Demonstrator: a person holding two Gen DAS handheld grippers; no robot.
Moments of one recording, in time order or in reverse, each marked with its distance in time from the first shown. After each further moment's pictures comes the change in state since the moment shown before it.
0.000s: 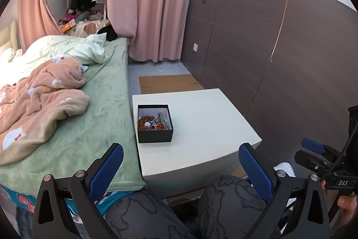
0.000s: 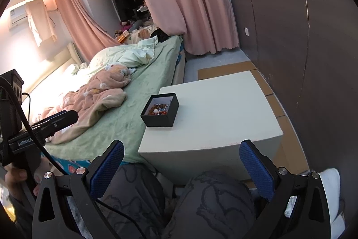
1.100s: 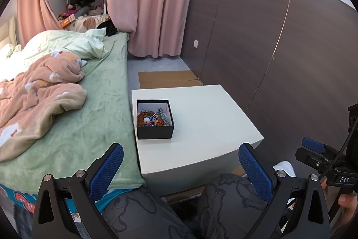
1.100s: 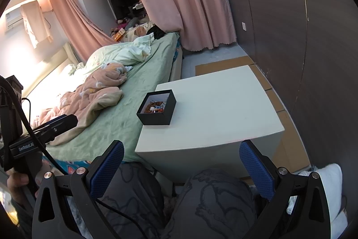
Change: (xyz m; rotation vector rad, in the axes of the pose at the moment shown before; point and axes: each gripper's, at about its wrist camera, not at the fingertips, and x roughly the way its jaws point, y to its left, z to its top) left arm 0.011 0.005 -0.003 -0.011 0.025 -0.012; right arm 0.011 -0.005 -0.002 0.026 0.023 -0.006
